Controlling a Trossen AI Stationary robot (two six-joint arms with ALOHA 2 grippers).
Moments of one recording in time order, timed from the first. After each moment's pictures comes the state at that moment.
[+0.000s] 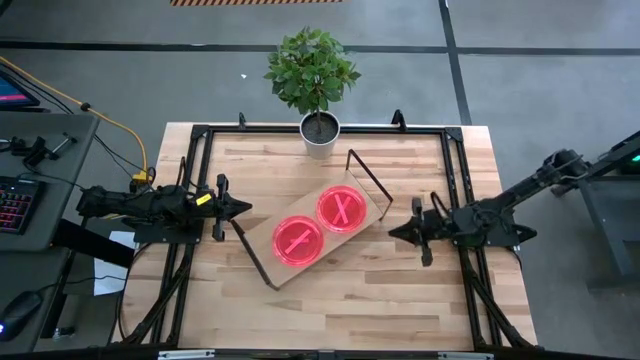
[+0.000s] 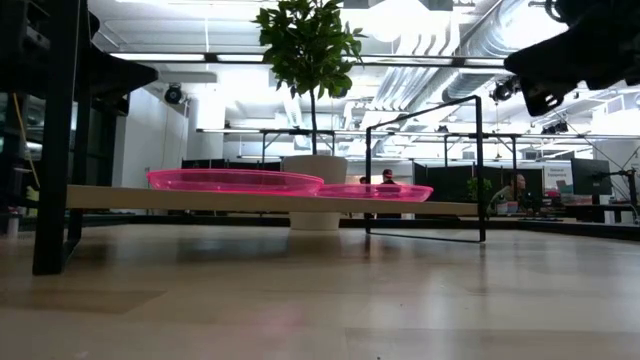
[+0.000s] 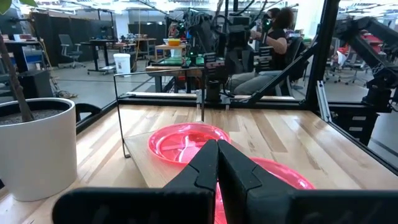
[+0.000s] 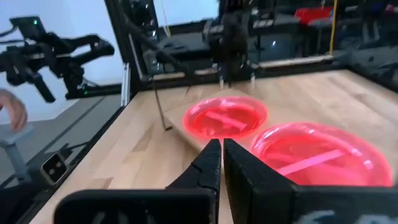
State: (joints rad) left arm -0.12 0.01 0.02 0.00 -0.19 0.00; right arm 0.47 0.68 0.13 0.45 0.39 0.19
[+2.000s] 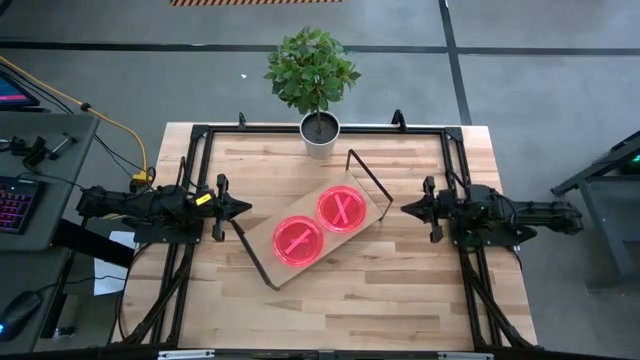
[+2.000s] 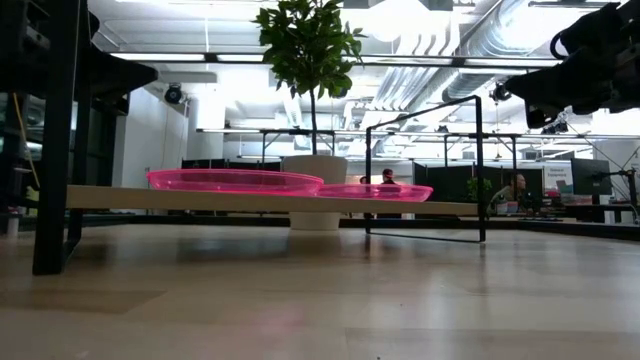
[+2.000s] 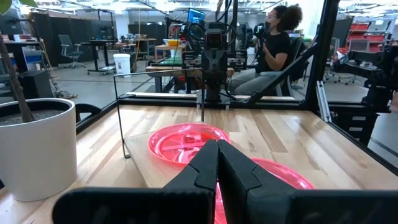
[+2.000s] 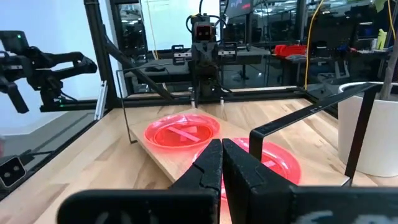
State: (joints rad) left arm -0.12 0.01 0.03 0.00 -0.19 0.00; right arm -0.03 0.01 0.01 0.02 -0.06 0.04
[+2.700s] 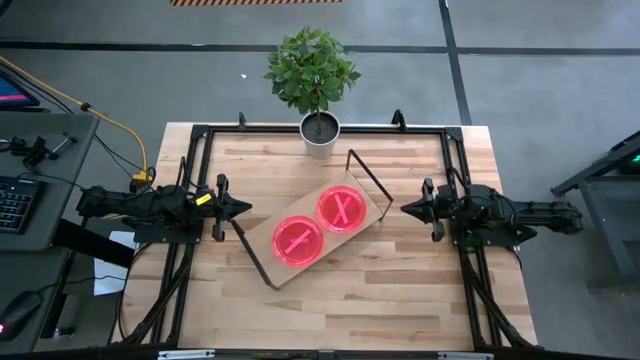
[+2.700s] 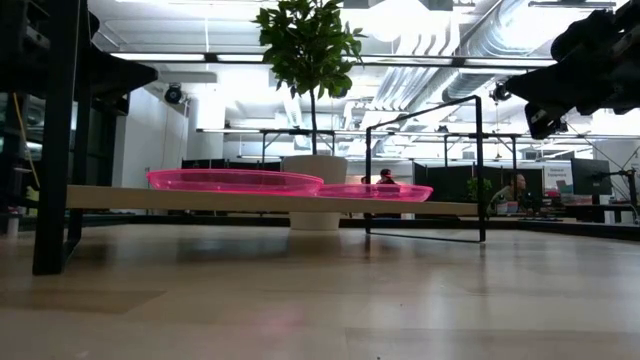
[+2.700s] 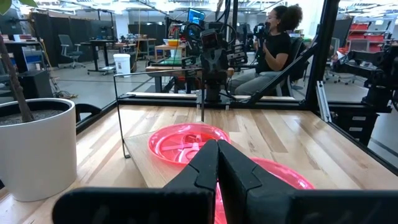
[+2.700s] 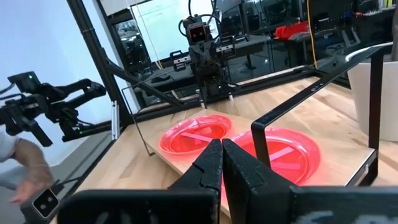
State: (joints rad) left arm -0.12 0.01 0.03 0.00 -0.19 0.00; right arm -0.03 0.01 0.01 0.02 -0.06 0.26
